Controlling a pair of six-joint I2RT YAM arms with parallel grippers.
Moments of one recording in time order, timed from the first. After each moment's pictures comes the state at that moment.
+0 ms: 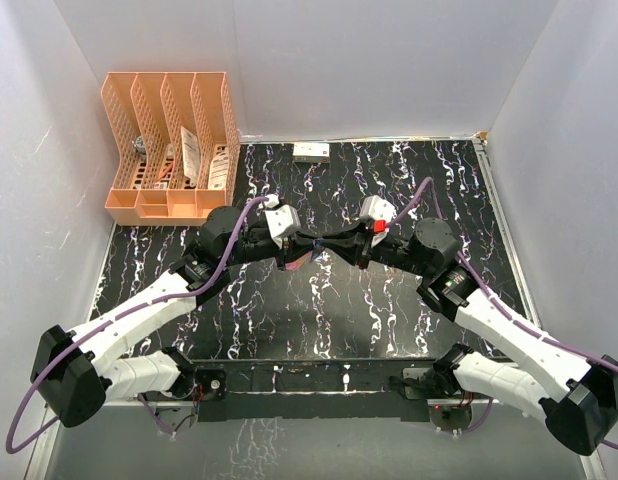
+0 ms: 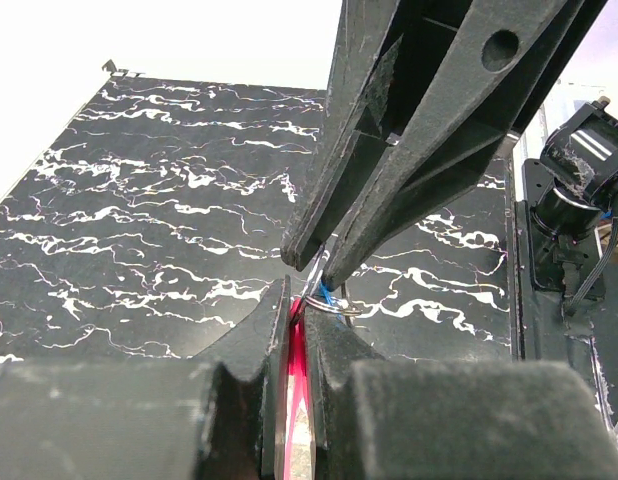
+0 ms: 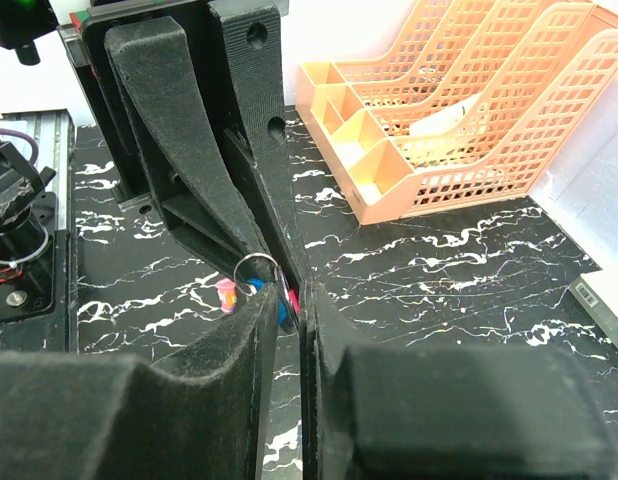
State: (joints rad) left arm -0.72 1.12 0.82 0.22 0.57 0.14; right arm 0.66 0.92 0.72 0.27 -0.55 -0.10
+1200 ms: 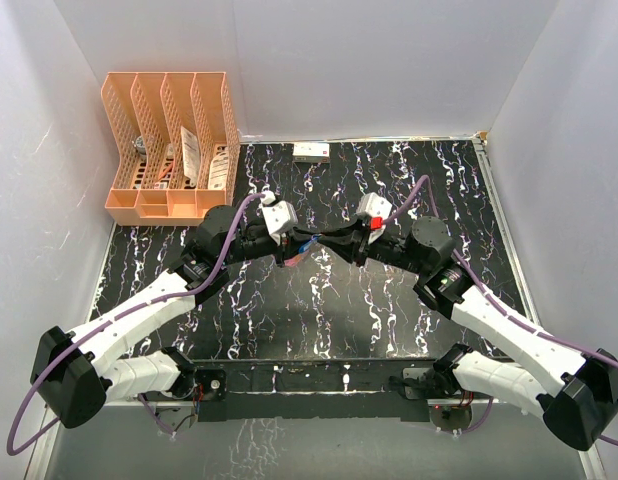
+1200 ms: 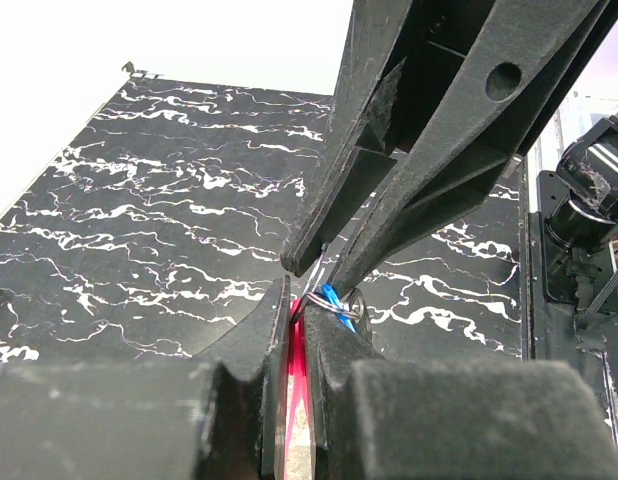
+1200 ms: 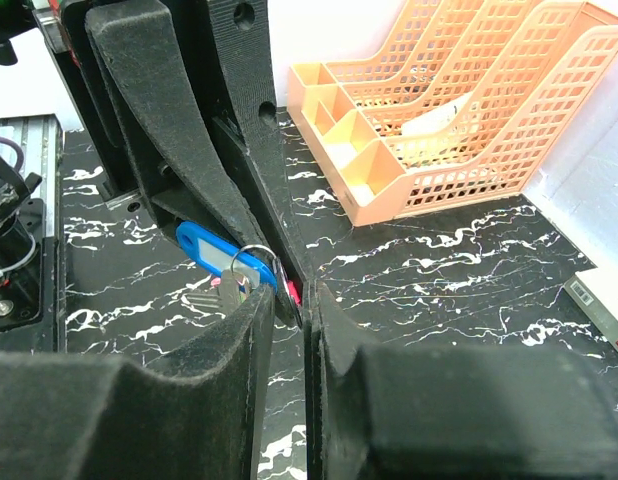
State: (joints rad) left arm -0.72 1.12 0.82 0.23 0.56 0.13; right arm 0.66 0.96 0.72 0.30 -0.53 -0.09
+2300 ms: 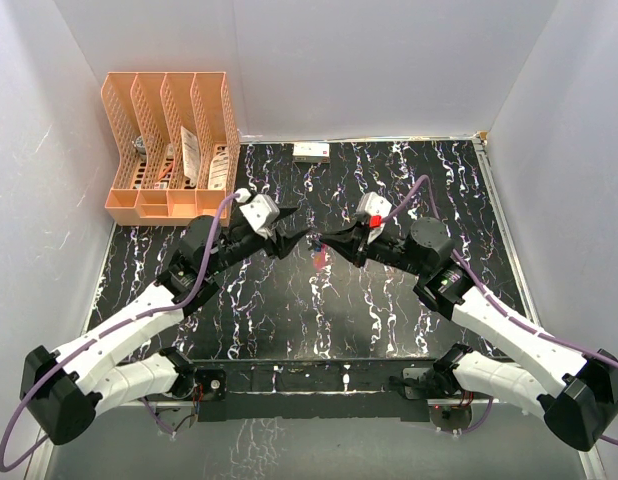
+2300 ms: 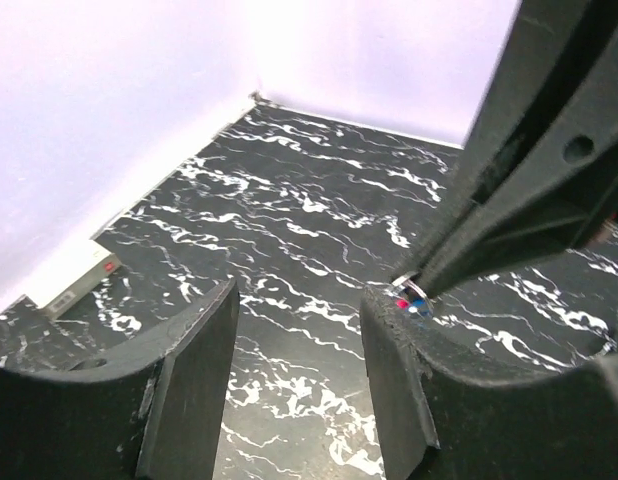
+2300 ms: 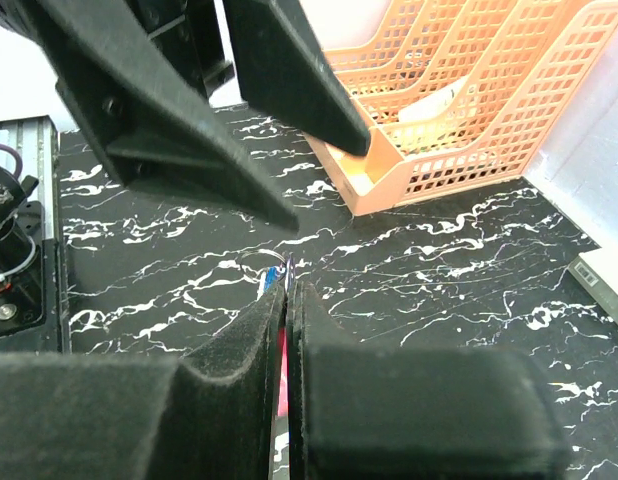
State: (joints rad) left arm -0.71 1.02 0.77 0.29 0.31 0.10; right arm 0.67 0.95 0.72 0.29 -0.49 -0.07
